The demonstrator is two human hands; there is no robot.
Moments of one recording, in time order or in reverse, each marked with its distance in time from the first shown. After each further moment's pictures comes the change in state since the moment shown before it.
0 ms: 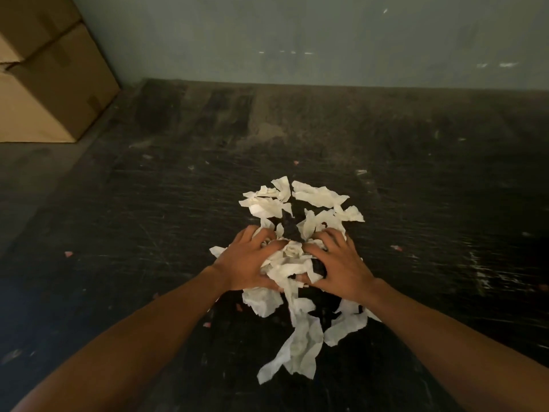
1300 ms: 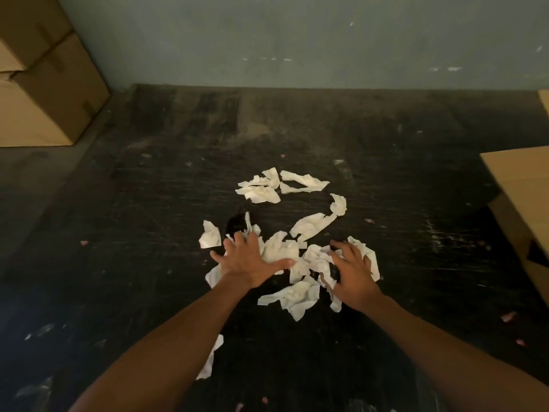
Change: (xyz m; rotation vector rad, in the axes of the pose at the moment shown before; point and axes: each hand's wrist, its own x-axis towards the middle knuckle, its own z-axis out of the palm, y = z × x) left_hand -0.052 0.075 -0.019 -0.265 -0.143 -0.677; right_hand -0.105 -0.040 0.002 0.141 -0.022 0.409
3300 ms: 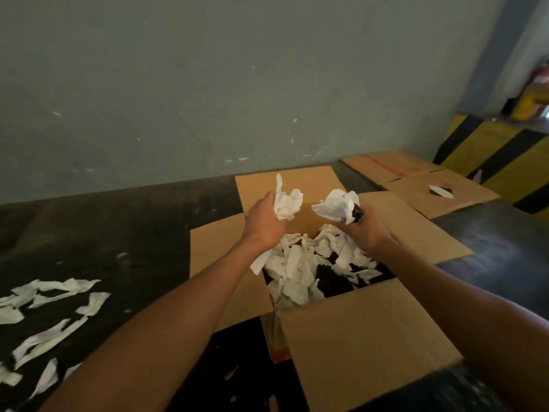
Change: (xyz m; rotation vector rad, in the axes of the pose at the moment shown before) left_hand -0.120 0.630 -0.042 -0.553 0.381 0.748; right_hand -0.181 0.488 -0.345 0.544 0.662 0.342
